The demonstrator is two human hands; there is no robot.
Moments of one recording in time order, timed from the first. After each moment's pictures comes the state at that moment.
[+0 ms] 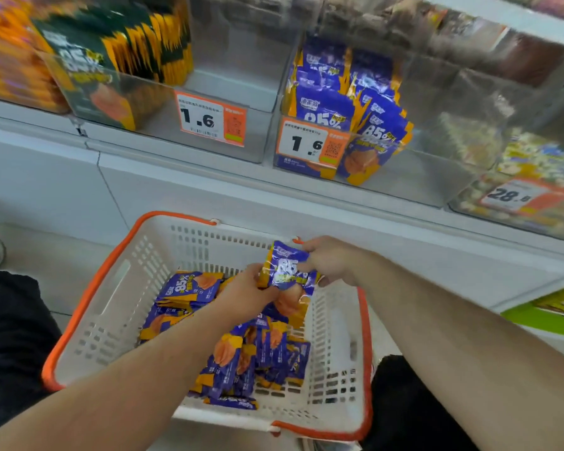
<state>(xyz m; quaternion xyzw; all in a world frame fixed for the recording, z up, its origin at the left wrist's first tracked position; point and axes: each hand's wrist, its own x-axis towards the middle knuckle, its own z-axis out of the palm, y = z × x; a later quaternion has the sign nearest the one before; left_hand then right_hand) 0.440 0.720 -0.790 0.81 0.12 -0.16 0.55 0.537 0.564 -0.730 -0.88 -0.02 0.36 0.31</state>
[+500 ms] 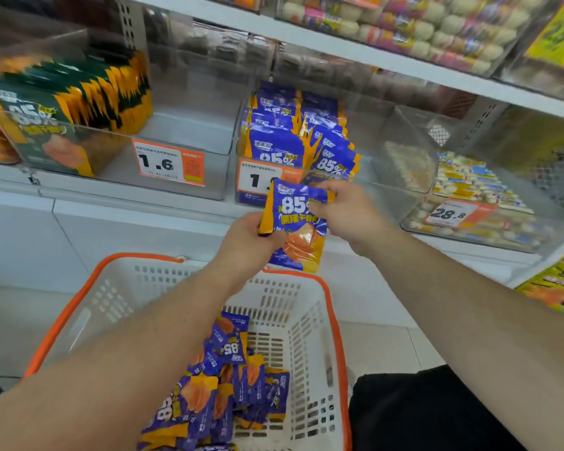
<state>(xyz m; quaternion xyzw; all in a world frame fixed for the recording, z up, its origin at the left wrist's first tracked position) 0.505 0.690 -0.676 0.74 0.05 0.00 0.67 0.562 0.535 -0.619 -0.86 -0.03 0.04 0.50</state>
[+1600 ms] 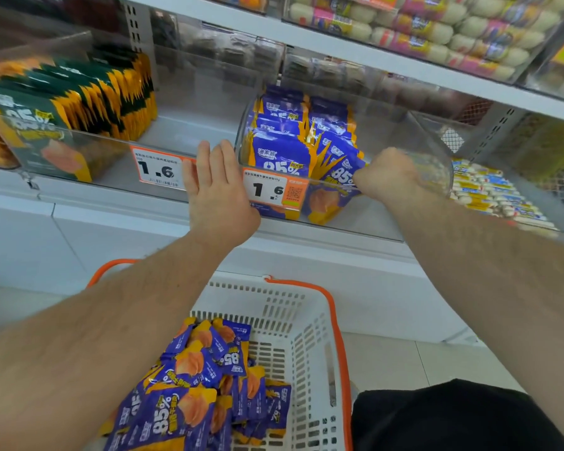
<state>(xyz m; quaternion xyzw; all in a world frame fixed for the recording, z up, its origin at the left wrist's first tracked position) 0.568 0.727 -0.667 0.95 0.08 0.27 0.12 0.645 0.508 -0.577 -0.98 0.11 -0.10 0.14</state>
